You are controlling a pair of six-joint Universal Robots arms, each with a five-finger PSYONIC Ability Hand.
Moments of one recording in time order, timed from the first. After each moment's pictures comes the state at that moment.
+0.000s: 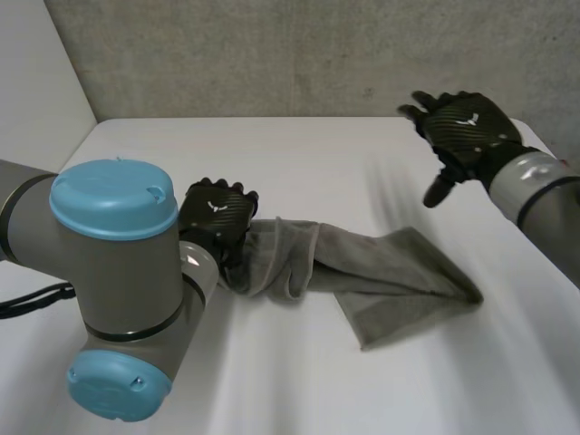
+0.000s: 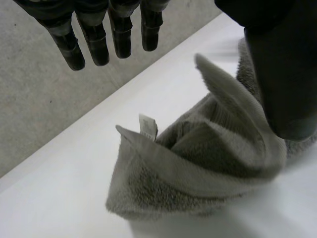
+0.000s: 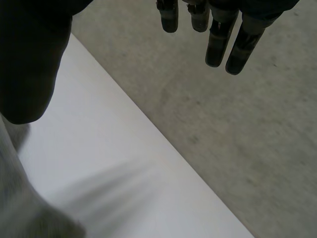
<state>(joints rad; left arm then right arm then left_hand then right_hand) 4.01 -1.99 -1.42 3.12 -1.81 3.40 1.86 -1.28 1.39 -0.01 1.29 2.69 0.27 0.23 0.22 0.23 0.05 0.10 0.08 0.22 0.24 0.06</state>
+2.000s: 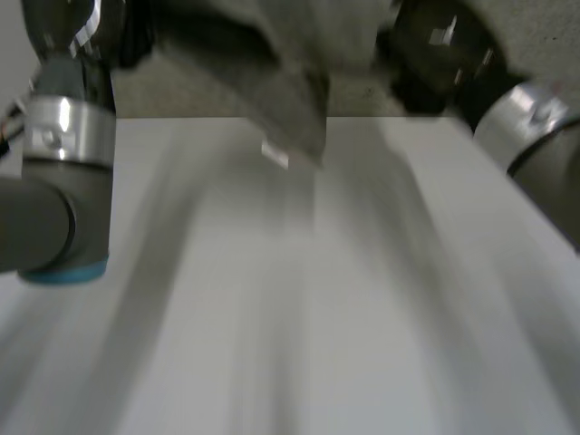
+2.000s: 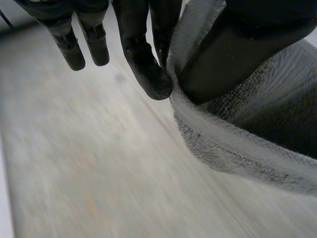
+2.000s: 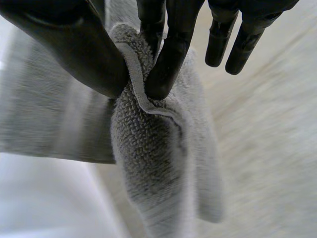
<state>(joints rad) 4.33 -1.73 -1.70 4.18 -1.51 3.32 1.92 -1.35 1.33 -0.19 1.13 2.71 1.31 1.35 0.22 0.23 1.17 1.28 1.35 0.22 0.24 1.14</state>
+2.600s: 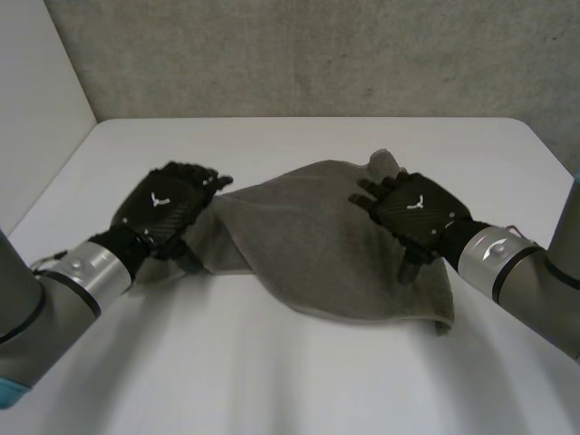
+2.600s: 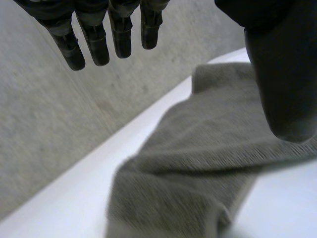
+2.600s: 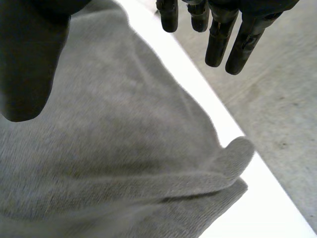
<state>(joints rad) 4.48 -1.74 -1.89 3.53 -1.09 3.45 1.87 -1.28 1.62 -0.02 1.12 2.49 0.26 0.23 0.22 0.23 0.05 0.10 0.08 0.22 0.24 0.06</state>
